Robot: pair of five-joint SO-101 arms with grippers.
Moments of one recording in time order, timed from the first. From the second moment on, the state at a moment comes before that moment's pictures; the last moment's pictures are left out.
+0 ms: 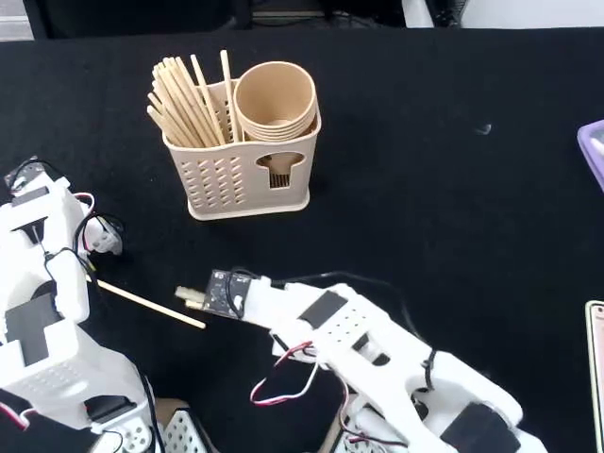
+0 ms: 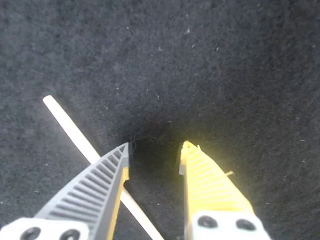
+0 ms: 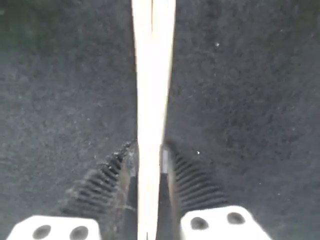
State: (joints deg) left arm -31.6 6.4 26.9 57.6 13.5; right arm -41.9 -29.1 70.9 44.3 35.5
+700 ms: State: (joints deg) left arm -31.6 6.4 26.9 57.6 13.5; right arm -39.2 -65.3 63.3 61.8 26.7
